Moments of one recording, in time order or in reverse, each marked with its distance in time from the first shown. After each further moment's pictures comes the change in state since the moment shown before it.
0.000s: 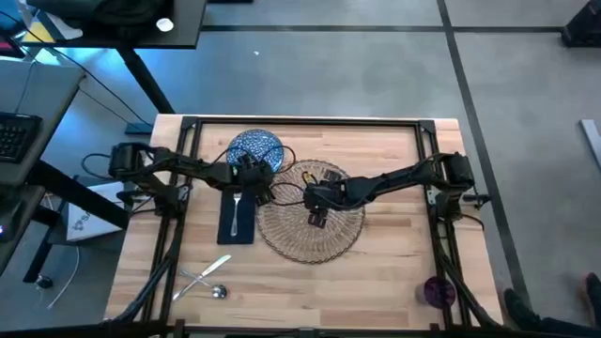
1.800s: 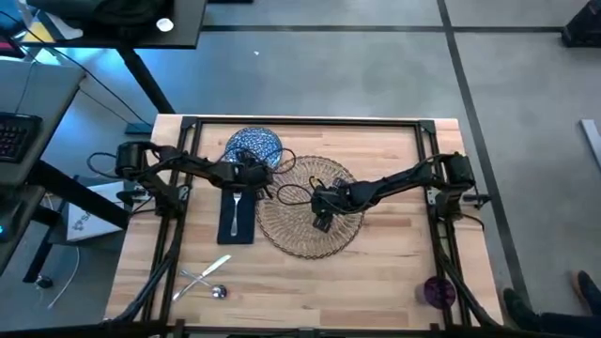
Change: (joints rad) left arm 0.045 0.031 -0.024 -0.028 -0.186 0.150; right arm 0.005 -0.002 -0.152 0.099 -0.078 0.156
